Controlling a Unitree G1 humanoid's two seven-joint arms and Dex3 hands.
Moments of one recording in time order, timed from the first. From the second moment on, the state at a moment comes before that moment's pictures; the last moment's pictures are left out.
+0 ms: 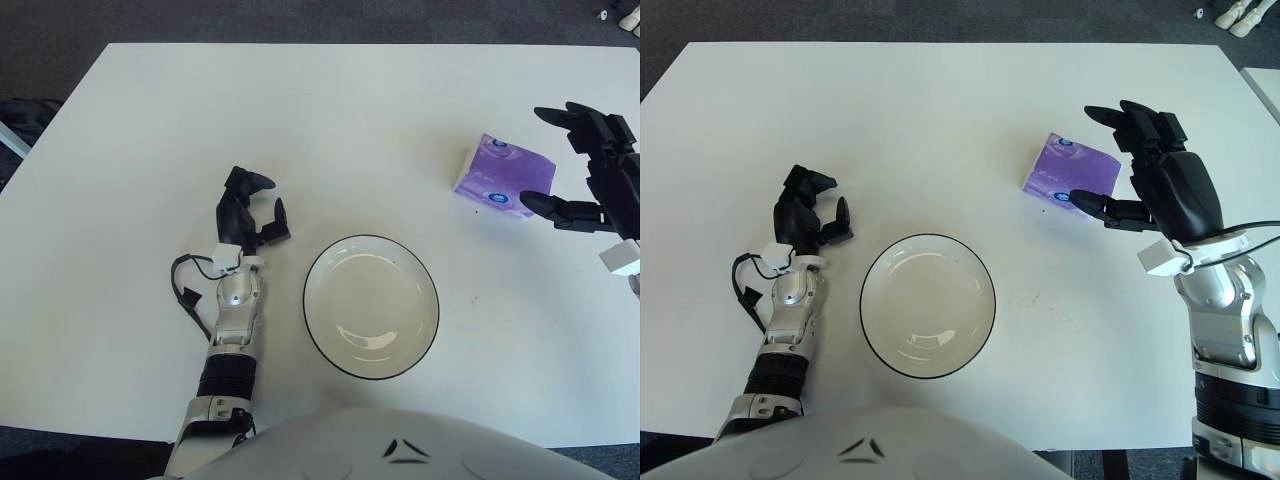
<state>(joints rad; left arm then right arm) -0.07 -0.10 0.06 0.23 0.02 -0.39 0.19 -0.01 -0.70 -0.37 -0.18 -0.37 -0.46 0.13</state>
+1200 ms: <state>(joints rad) -0.07 -0.10 0.06 0.23 0.02 -0.41 0.18 -0.21 -0.92 -0.23 -0.15 -0.37 -0.25 0.44</state>
